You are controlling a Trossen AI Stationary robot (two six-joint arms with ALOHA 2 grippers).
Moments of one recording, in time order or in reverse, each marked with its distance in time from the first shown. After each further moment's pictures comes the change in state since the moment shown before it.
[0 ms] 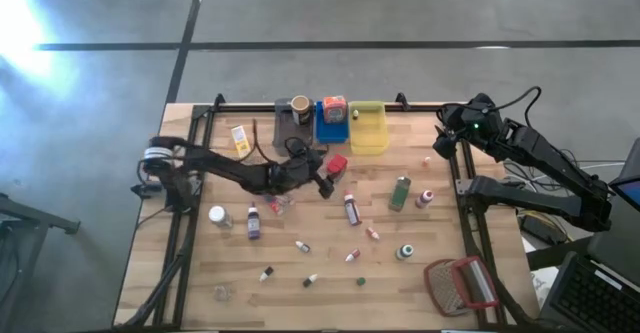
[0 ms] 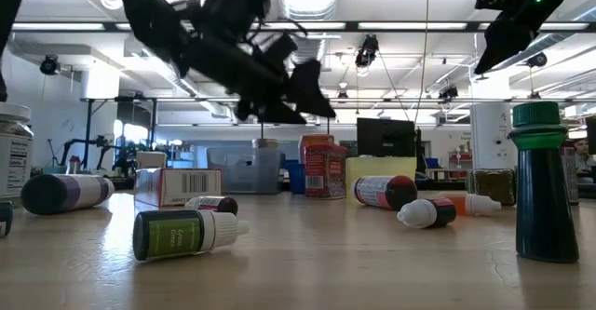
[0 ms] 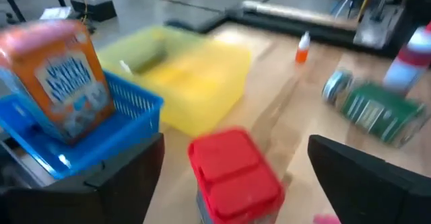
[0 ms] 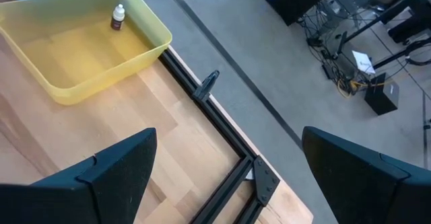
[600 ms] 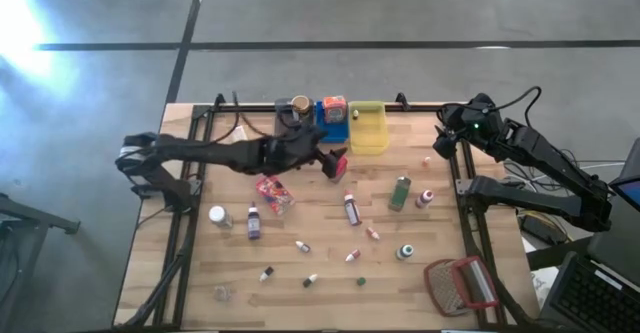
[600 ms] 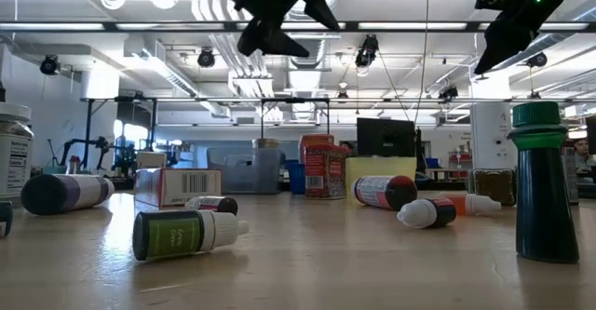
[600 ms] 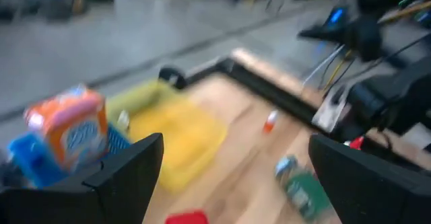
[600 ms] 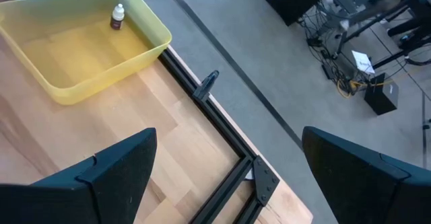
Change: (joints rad) left arm 0.023 -0.185 0.358 -0.577 0.033 -0.250; right arm 0.000 0.000 0.000 0.000 0.000 -0.002
